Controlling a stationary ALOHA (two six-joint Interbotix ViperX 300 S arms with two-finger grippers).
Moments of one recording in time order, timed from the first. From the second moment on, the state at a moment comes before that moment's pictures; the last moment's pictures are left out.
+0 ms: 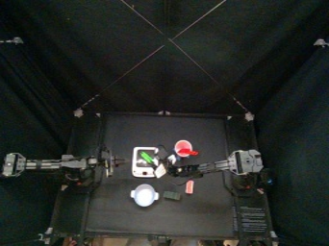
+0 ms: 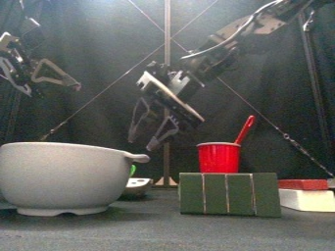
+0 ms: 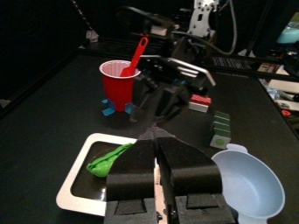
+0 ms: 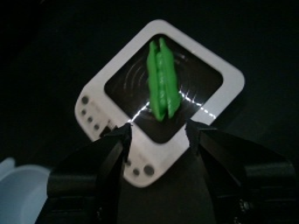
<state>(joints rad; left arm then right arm) 0.16 -0.89 1.35 -0.05 -0.33 0.00 0.05 0.21 0.37 -1.21 0.44 1.85</state>
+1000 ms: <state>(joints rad) 0.16 -0.90 1.35 -0.05 -0.33 0.00 0.37 0.08 0.65 -1.23 0.39 1.85</state>
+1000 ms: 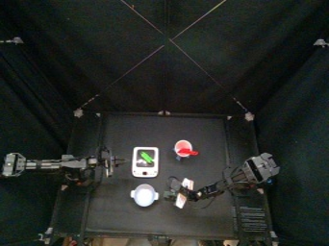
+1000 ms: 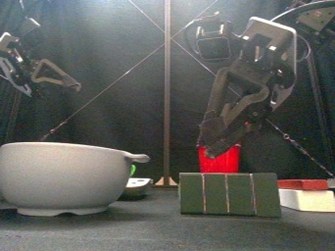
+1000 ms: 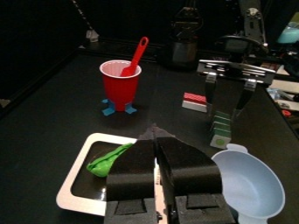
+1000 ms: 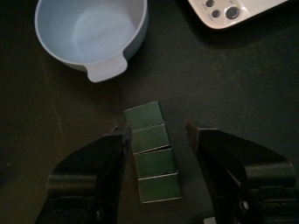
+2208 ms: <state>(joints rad) 0.16 -0.90 1.35 -0.05 -0.33 0.00 0.38 0.15 0.66 -1.21 0.32 1.85</state>
